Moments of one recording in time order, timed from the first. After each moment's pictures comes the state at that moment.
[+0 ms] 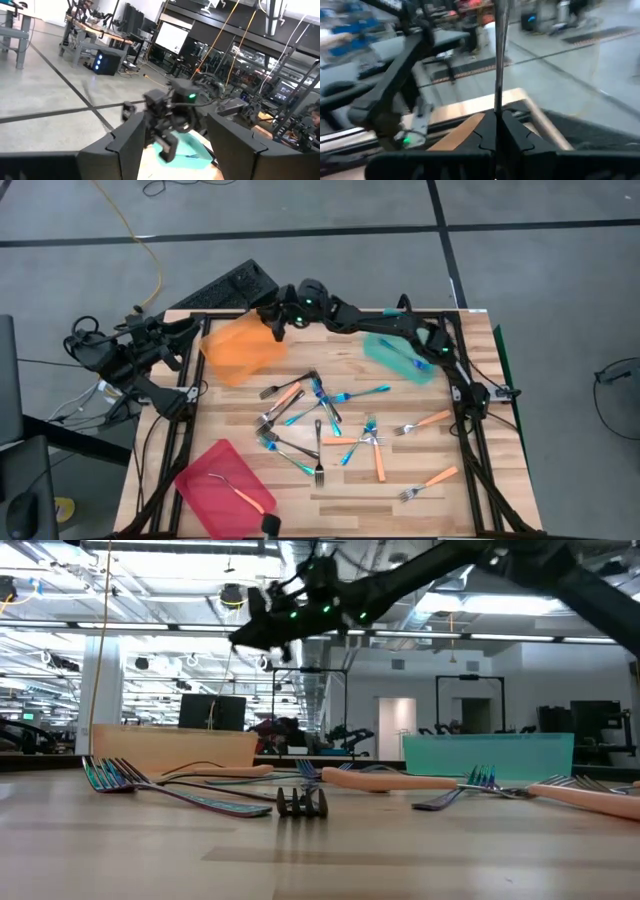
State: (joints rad) left arm -0.55 0.41 0.93 -0.51 -1.24 -0.43; right arm -0.40 2.31 2.00 0.22 -0.26 0.15
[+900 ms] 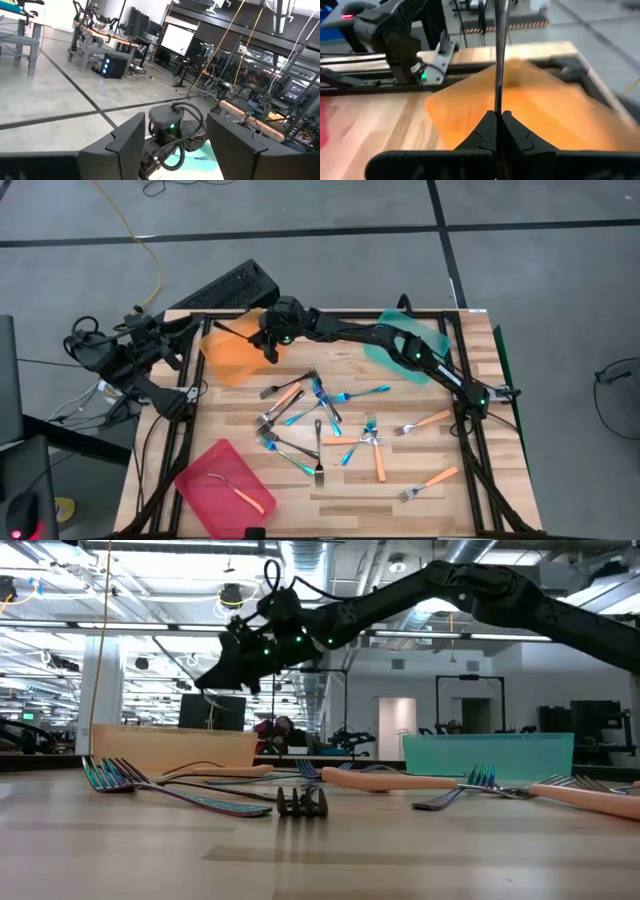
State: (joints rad) left arm -0.55 0.41 0.93 -0.51 -1.27 -0.40; right arm -0.35 2.56 2.29 -0.04 -0.38 -0.07
